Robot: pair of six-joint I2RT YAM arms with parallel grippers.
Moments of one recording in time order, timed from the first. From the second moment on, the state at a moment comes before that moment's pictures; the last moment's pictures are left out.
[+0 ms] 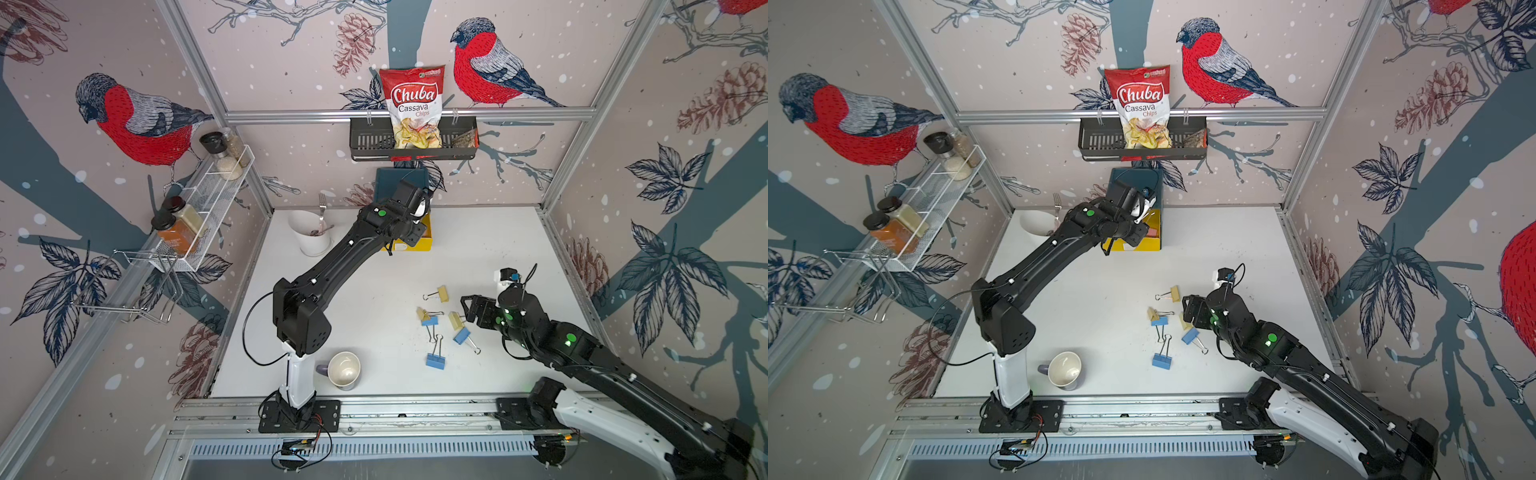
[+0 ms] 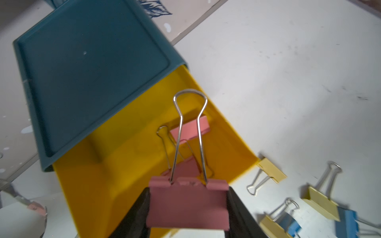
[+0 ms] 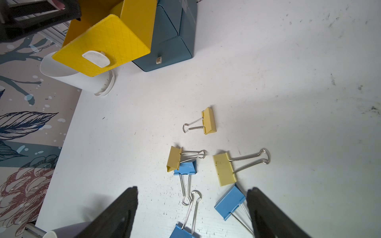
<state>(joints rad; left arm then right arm) -0.66 1.99 2.08 -0.94 -0.15 0.11 0.83 0.76 0.68 -0.58 0.25 0.76</state>
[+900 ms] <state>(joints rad) -0.62 1.62 1.67 -0.68 -0.09 -0.34 0.84 0.77 0.67 -0.55 0.23 0.77</state>
